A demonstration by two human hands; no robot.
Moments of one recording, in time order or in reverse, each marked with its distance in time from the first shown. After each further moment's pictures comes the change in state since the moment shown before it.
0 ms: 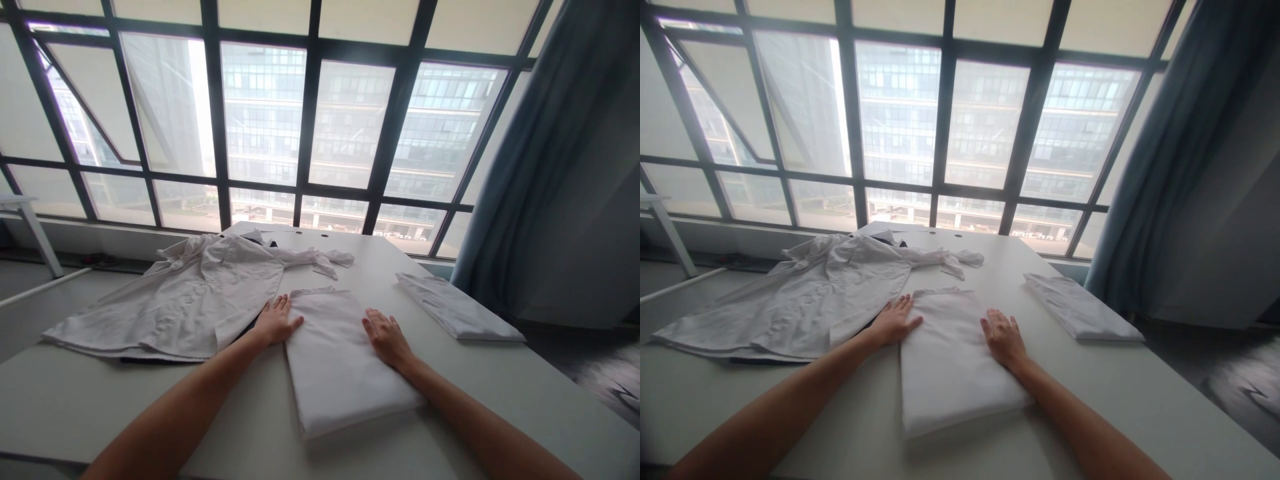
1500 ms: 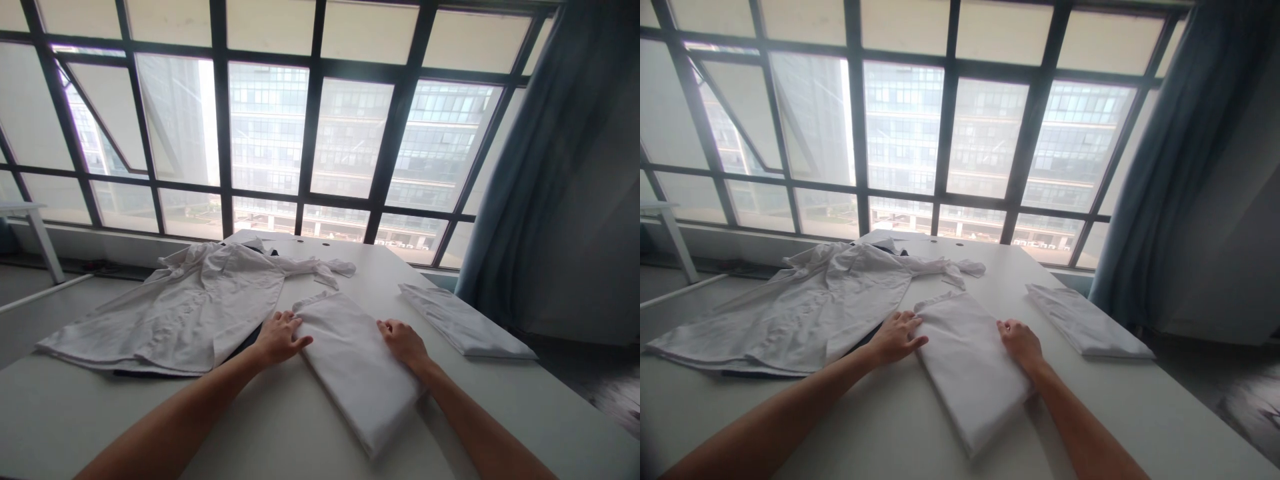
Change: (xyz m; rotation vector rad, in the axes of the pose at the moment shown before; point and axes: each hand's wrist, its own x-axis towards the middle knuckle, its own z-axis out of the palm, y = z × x) left_hand -0.015 0.011 -0.006 -0.023 0.195 0.143; right_hand 0.027 0.029 -0.020 0.069 0.034 0.266
